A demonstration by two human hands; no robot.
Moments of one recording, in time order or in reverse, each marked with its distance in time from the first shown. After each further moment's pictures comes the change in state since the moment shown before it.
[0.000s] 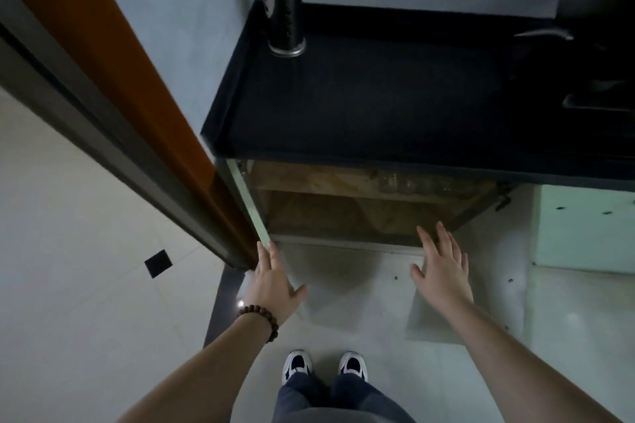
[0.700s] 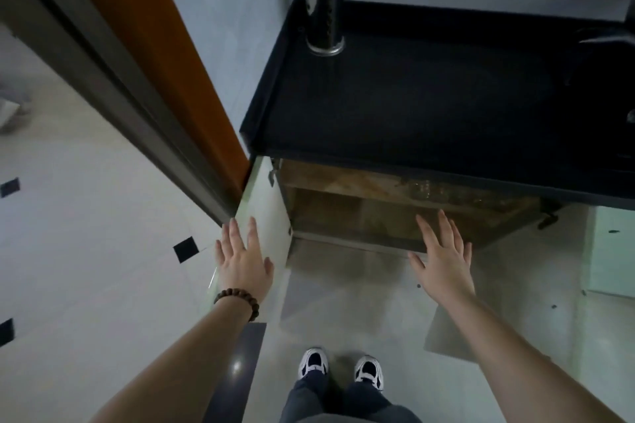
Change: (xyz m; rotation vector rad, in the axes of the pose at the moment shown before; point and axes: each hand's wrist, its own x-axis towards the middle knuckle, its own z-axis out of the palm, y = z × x) left_hand 0.020 -0.061 -0.056 0.162 0.224 -0.144; right_hand 0.027 -0.056 0.000 0.020 0.039 -0.109
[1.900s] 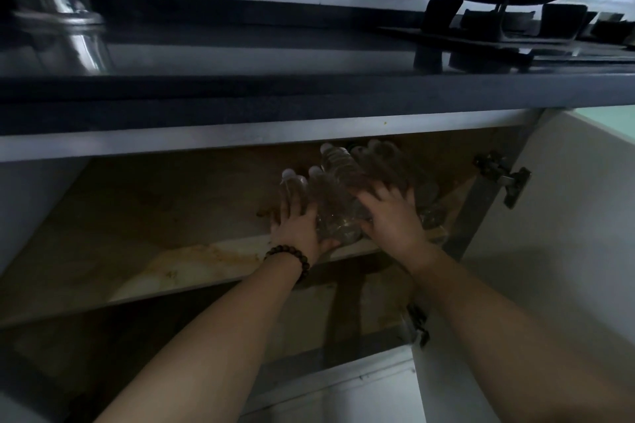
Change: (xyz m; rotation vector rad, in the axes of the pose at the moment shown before) left_hand 0.288 0.394 0.309 -0.219 0.192 0.825; right_hand 0.289 0.218 0.173 -0.214 0.605 -0.085
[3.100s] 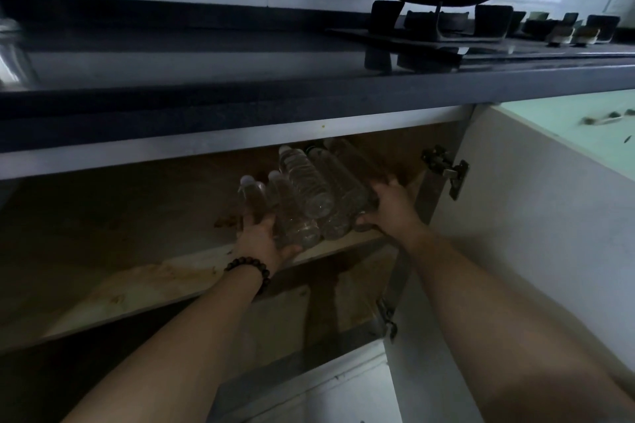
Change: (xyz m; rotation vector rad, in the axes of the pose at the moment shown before) left_hand -0.002 0.004 0.004 -0.191 -0.028 -0.101; right_hand 0.003 0.083 0.000 0.365 -0.103 0.411
